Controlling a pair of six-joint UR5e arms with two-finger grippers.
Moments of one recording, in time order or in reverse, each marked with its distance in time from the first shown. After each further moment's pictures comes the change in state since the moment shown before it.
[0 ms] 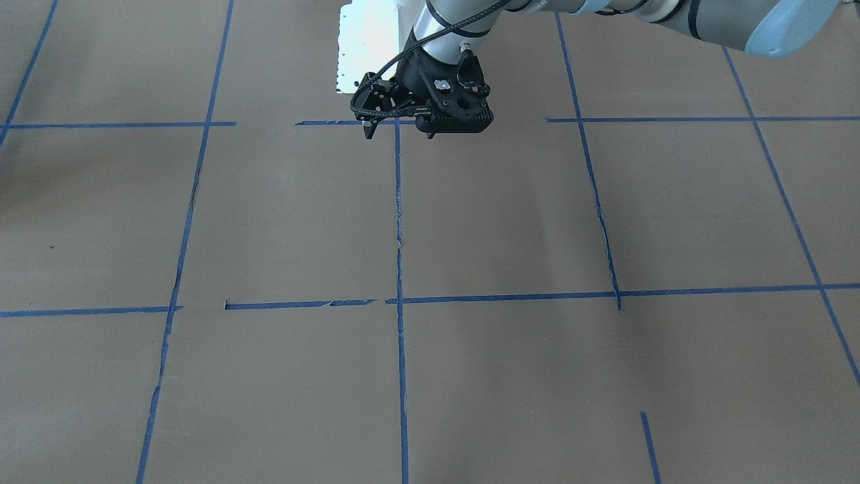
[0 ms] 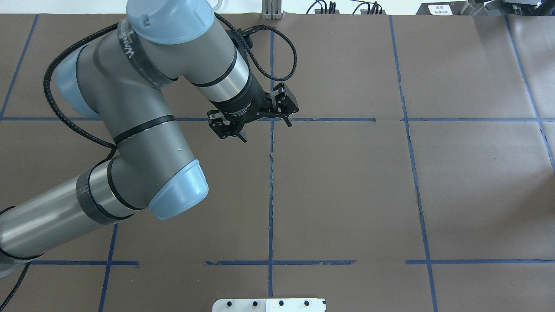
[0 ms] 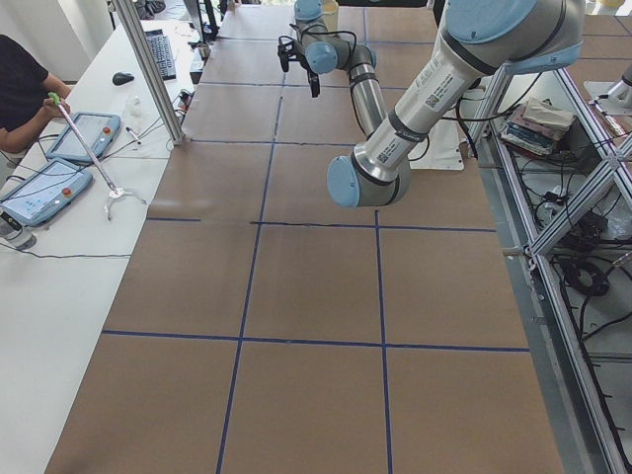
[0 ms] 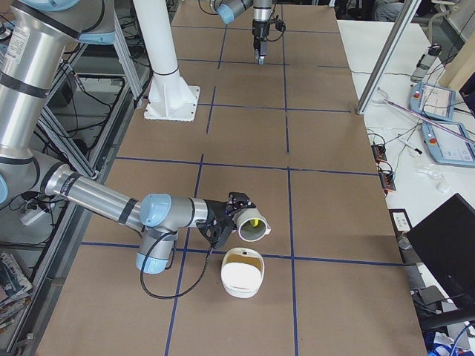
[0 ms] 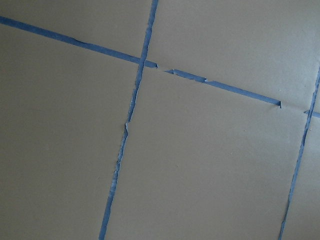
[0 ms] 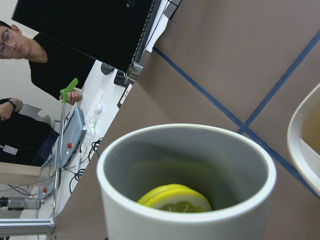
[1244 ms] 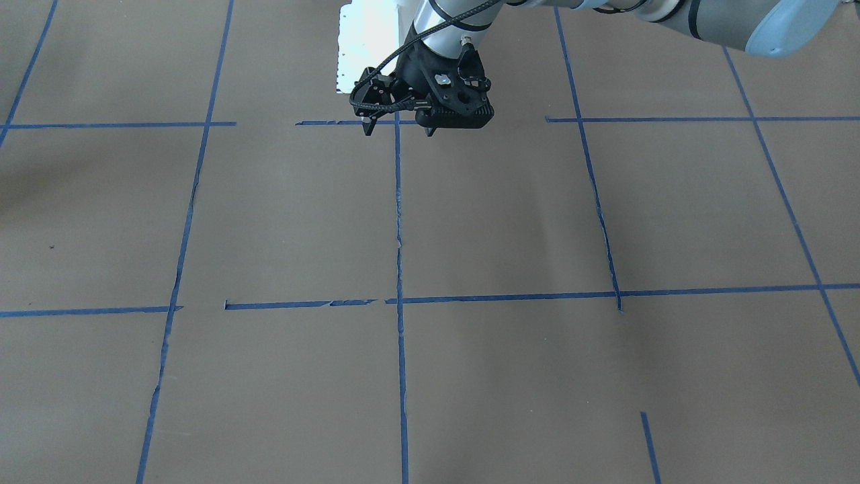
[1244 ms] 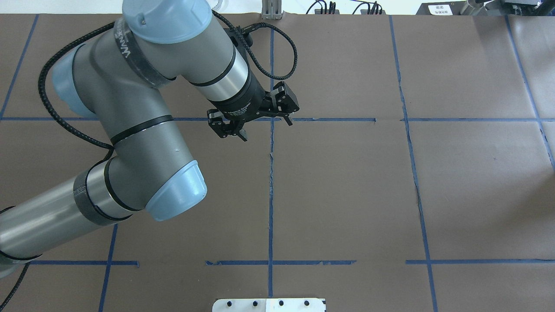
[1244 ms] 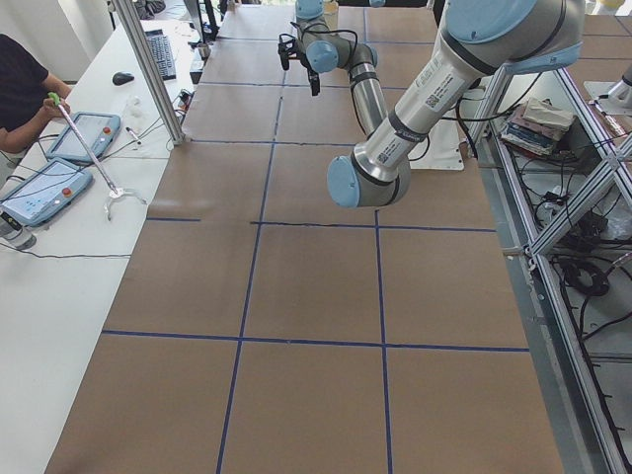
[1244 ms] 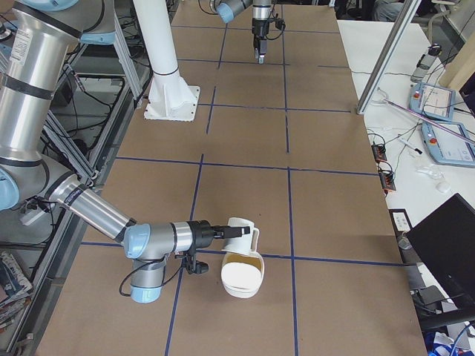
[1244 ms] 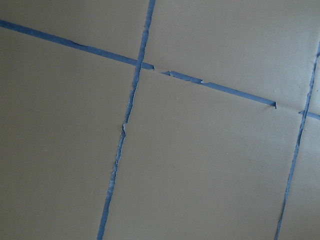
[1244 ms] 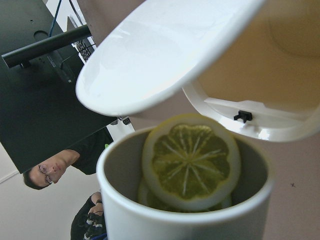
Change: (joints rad) left arm 0.000 0.000 -0.013 0.000 0.005 0.000; right arm 0.002 0.046 -0.267 0.415 -0.082 0.979
